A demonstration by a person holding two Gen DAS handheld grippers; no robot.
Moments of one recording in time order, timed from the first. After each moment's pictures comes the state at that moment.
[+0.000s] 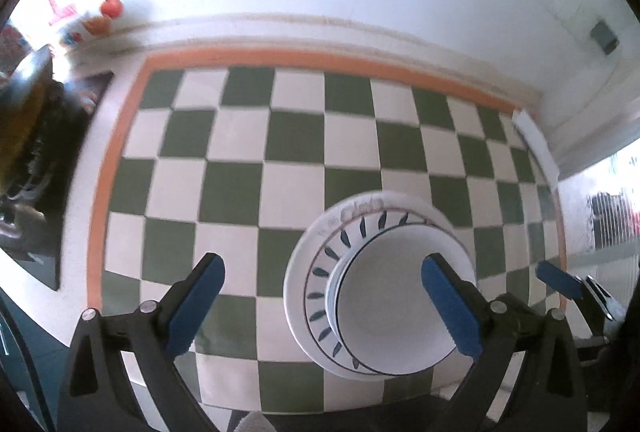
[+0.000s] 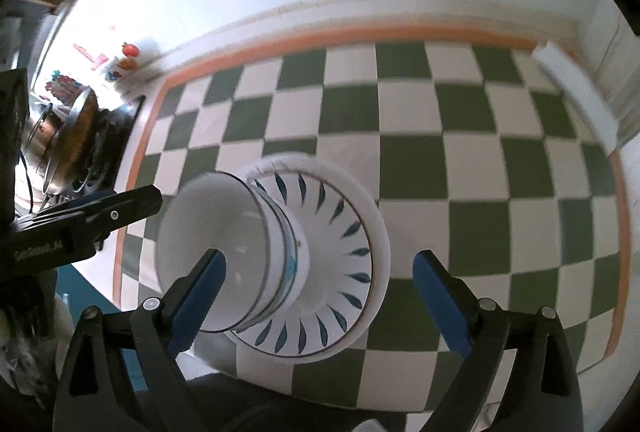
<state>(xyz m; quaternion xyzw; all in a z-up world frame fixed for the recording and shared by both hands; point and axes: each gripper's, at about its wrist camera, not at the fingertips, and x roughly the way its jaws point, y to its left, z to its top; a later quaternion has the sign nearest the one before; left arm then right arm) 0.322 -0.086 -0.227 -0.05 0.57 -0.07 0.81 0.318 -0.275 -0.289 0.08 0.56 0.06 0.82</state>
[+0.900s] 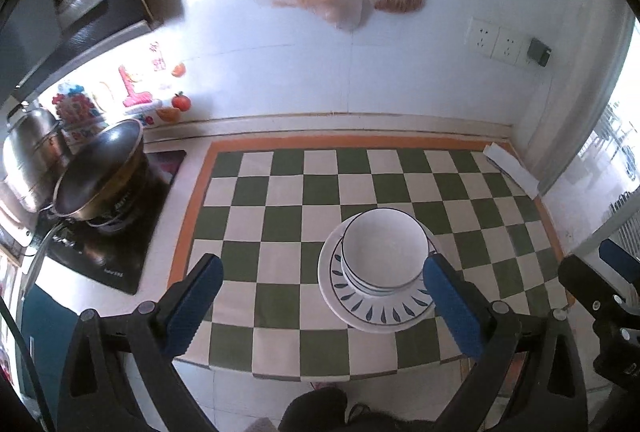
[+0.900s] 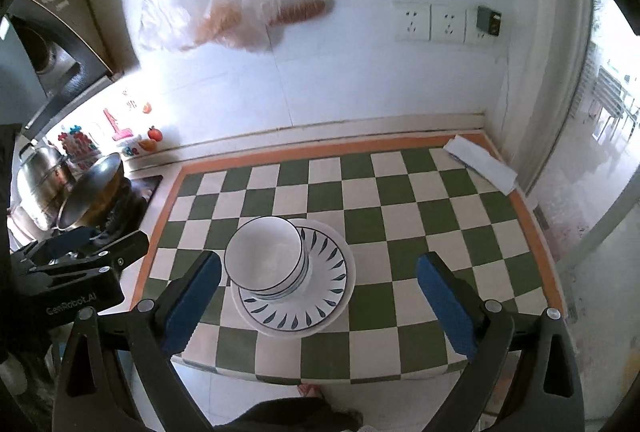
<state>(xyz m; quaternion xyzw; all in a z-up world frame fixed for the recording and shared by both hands) 0.169 -0.083 -0.106 0.01 0.43 -0.04 0.90 0.148 -0.260 -0.131 0.07 0.40 -0.02 0.92</state>
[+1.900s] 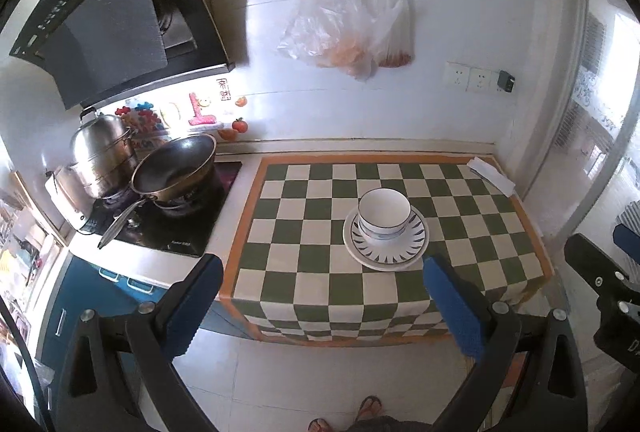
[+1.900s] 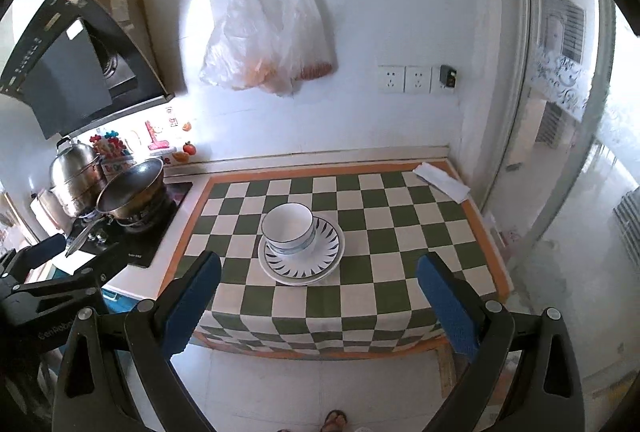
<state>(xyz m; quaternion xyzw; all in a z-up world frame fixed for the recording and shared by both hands) -0.039 -0.045 -0.007 0.02 0.37 -0.01 0.93 -0.072 -0.216 -0.016 0.03 0.33 -0.04 0.94</state>
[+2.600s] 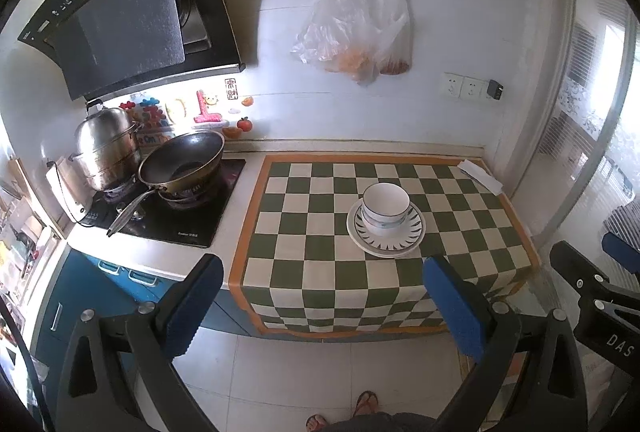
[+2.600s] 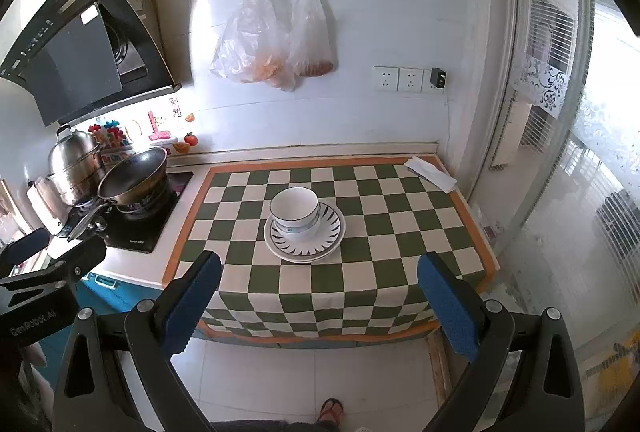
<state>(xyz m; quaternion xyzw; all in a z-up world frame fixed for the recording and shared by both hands) -0.088 -0.003 0.002 0.00 0.35 -0.03 0.94 -0.129 -0.170 -0.010 0.02 0.34 -0.06 0.94</state>
